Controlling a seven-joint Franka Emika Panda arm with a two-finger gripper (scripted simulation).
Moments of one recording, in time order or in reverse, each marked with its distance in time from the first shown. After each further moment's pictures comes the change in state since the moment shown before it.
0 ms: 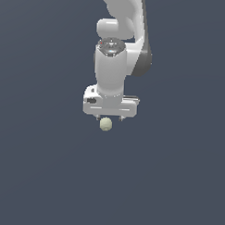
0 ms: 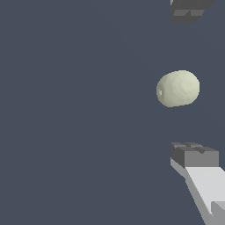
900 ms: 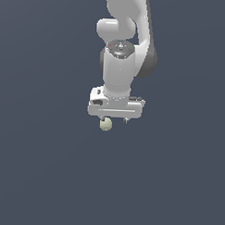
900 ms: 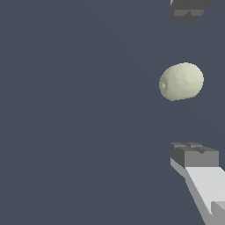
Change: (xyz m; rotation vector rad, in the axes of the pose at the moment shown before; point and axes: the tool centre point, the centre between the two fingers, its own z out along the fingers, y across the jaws) arm 0.005 -0.018 0.002 -0.017 0.002 -0.022
